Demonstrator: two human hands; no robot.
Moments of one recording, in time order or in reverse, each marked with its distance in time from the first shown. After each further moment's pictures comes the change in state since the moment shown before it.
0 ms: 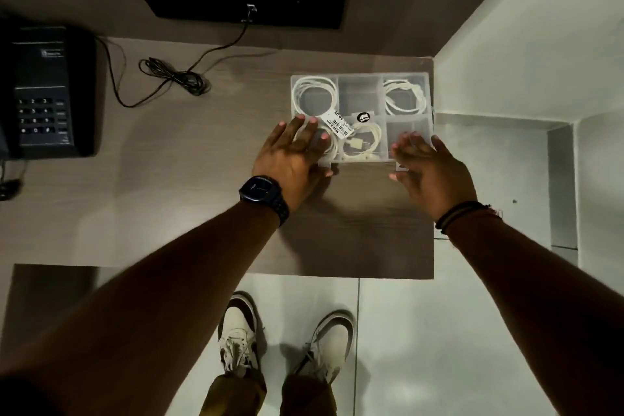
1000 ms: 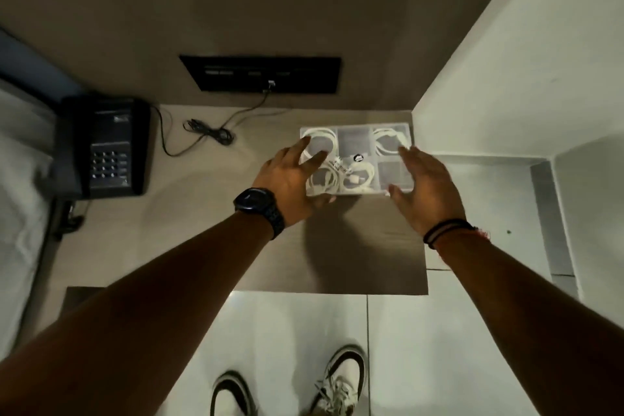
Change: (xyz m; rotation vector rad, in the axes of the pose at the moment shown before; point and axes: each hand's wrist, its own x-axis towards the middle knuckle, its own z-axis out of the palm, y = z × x) left_hand -0.013 0.006 -0.101 -0.072 -0.053 -0.069; right_hand -0.016 -0.050 -0.065 0.167 0.243 0.182
